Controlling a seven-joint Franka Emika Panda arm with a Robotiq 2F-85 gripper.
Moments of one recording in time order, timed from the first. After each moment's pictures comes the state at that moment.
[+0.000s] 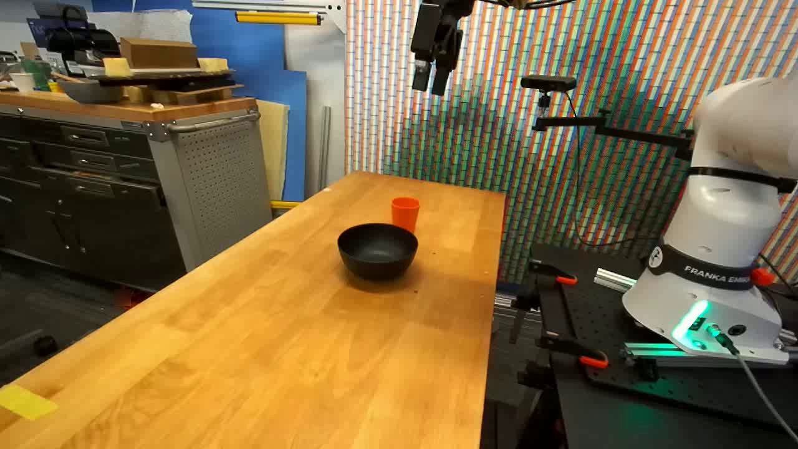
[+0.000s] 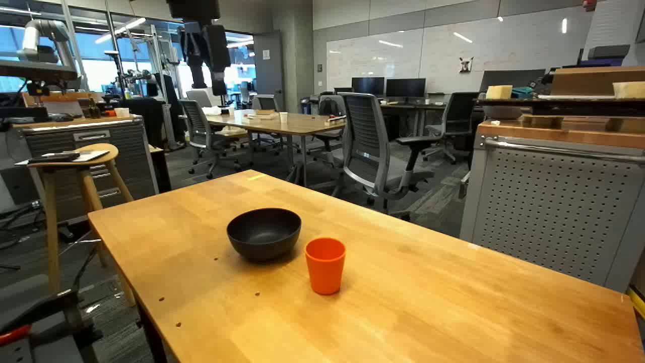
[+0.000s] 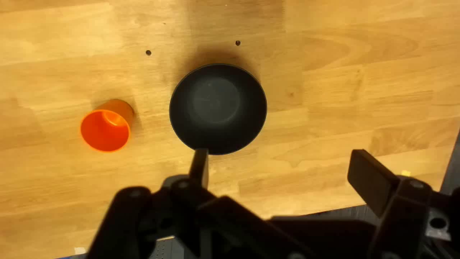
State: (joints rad) arm 0.02 -0.36 -0.01 -2.31 0.11 2.06 0.08
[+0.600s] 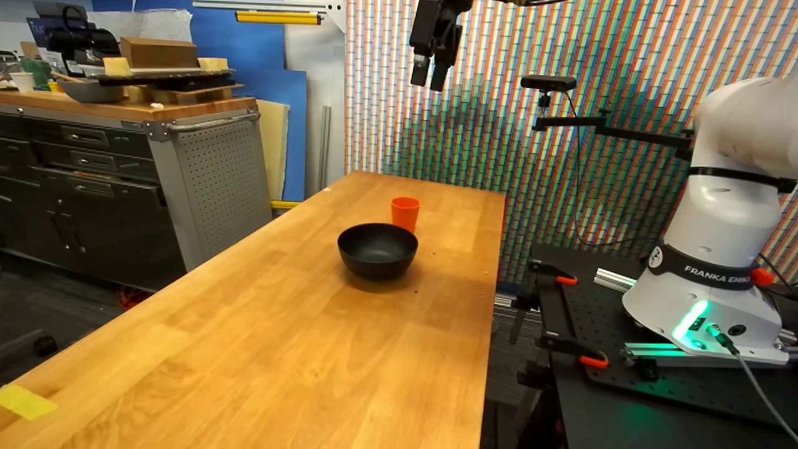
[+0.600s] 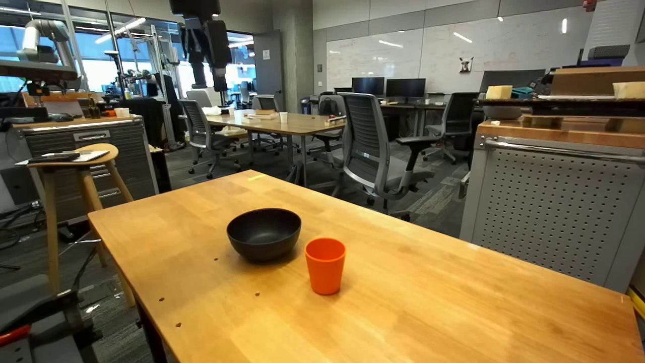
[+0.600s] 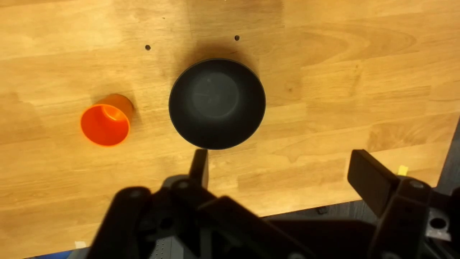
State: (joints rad) arm 0.02 -0.37 -0.01 -2.30 0.11 2.06 0.08
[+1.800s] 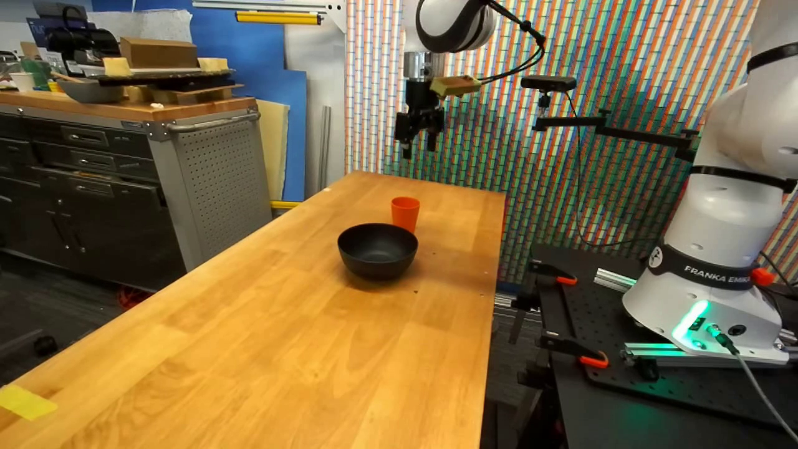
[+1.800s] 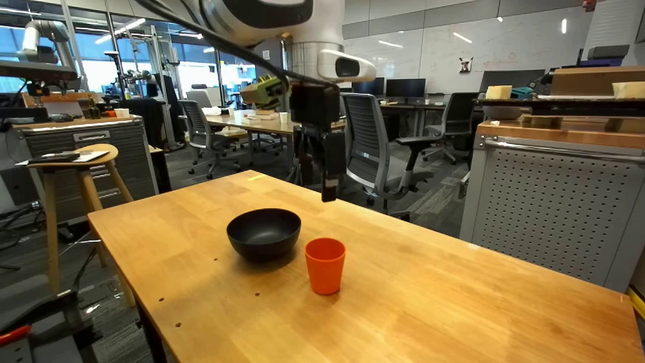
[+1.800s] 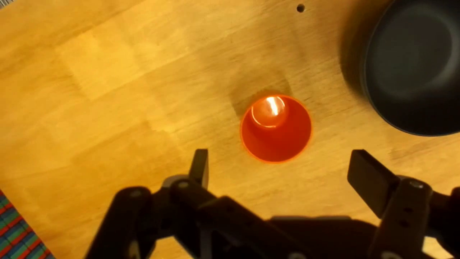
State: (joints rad) arm -0.17 0.14 -0.16 -2.14 -0.05 2.26 0.15
